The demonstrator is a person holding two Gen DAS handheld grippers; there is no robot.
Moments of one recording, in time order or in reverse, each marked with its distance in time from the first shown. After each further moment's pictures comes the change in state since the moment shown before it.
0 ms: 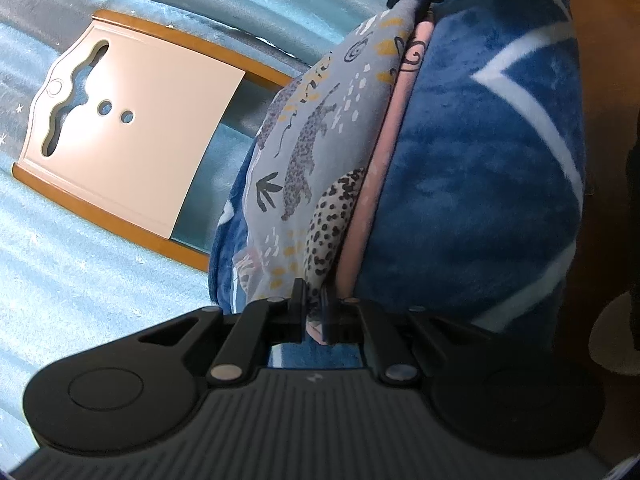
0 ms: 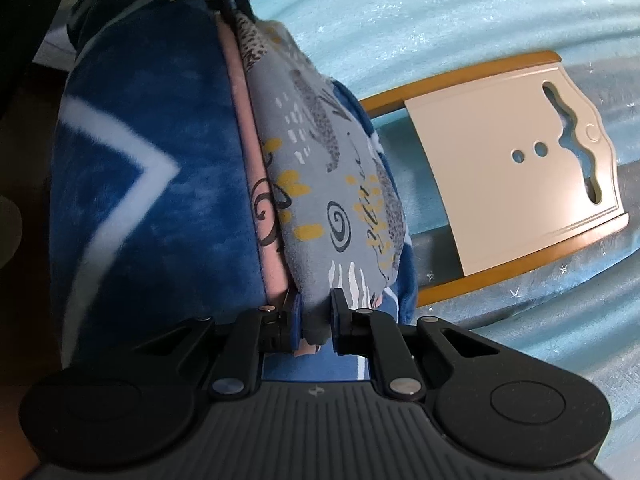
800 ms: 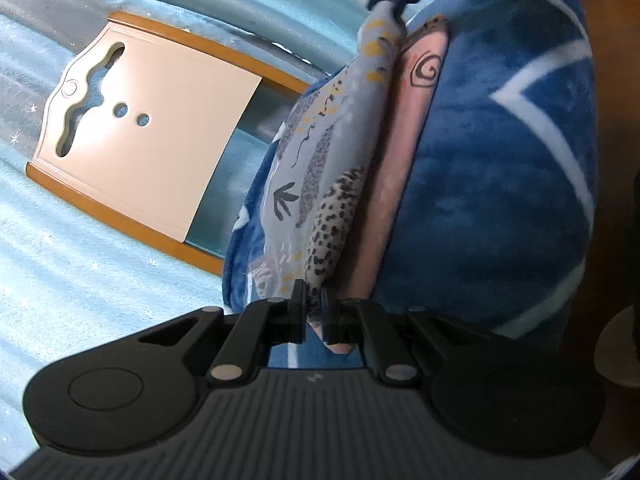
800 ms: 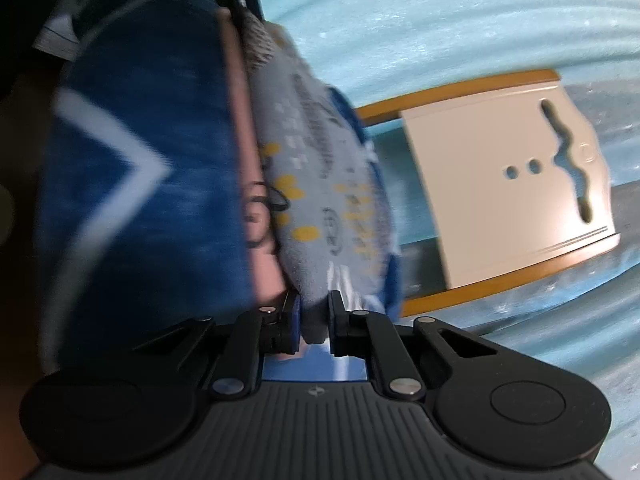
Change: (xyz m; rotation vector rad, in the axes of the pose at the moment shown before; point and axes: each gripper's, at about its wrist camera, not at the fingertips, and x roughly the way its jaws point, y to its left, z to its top) left arm -0.006 0.002 0.007 -0.011 -0.009 0.025; right arm 0.004 -0.009 0.003 -0.058 -0.028 -0.067
